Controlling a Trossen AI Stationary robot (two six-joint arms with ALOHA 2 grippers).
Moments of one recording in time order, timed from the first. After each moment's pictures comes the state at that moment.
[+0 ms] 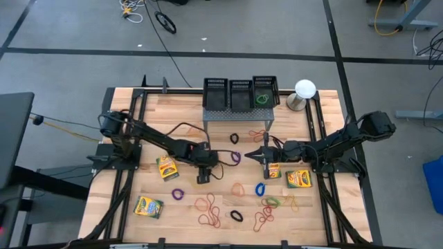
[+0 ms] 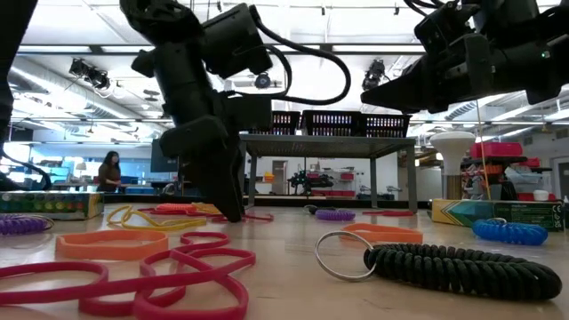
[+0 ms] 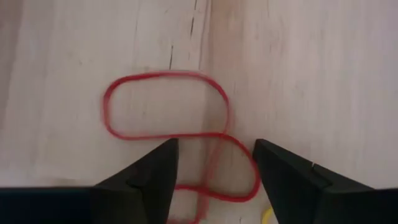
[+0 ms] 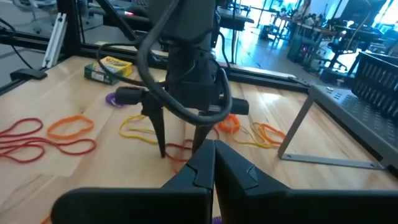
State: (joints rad) left arm -0.16 1.83 0.97 -0.25 -0.14 -0.18; right arm 0.18 1.36 0.30 0.88 0.21 -0.14
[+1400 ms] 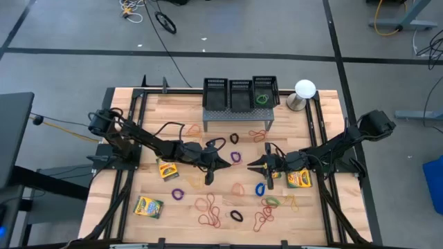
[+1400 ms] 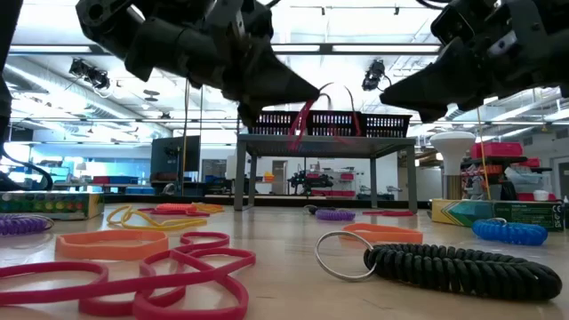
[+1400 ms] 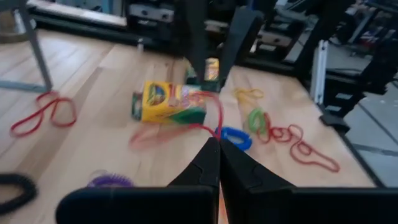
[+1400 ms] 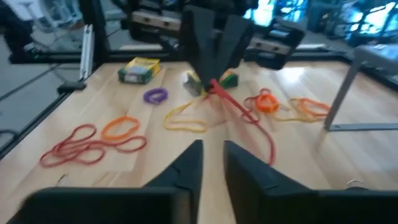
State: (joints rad) left arm -0.18 1.70 0.75 0.67 -0.11 -0.22; right arm 0.35 1.36 0.30 0.84 0.34 0.09
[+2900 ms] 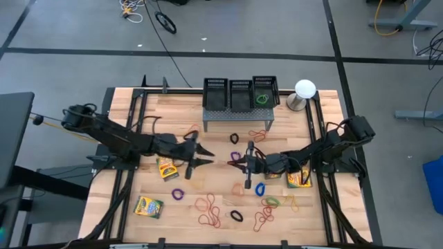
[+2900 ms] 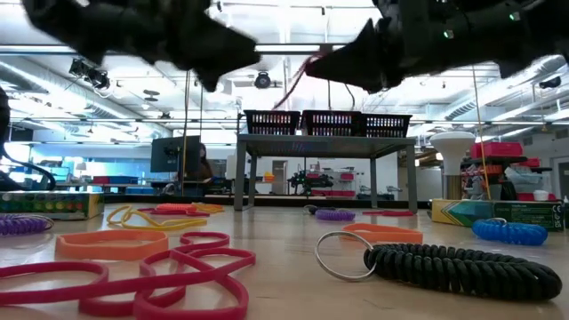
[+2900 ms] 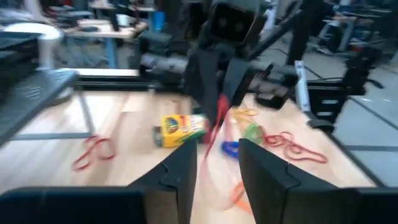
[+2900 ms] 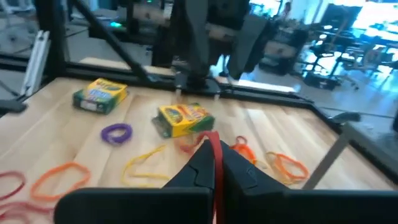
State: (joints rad) left arm -0.17 1.31 0.47 0.72 -0.12 -0.04; right arm 0.31 1.63 0.63 0.87 0.41 -0.12
